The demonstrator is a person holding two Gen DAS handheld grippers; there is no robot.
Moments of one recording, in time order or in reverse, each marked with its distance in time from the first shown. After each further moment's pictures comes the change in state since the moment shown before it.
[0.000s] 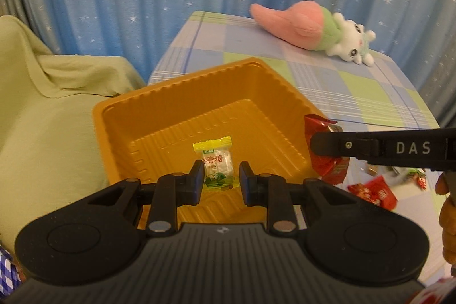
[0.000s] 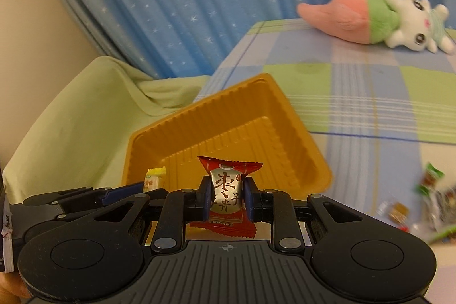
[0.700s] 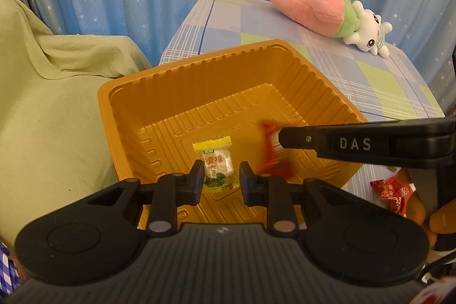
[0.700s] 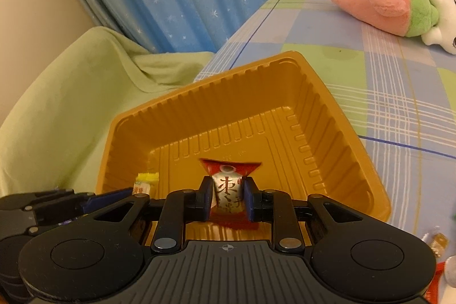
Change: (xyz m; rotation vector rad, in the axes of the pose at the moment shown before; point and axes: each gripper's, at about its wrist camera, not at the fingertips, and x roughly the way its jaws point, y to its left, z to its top) left arm 0.032 0.029 0.001 -0.023 0.077 -0.009; right arm 0.074 0.010 0.005 -0.038 0.077 -0.040
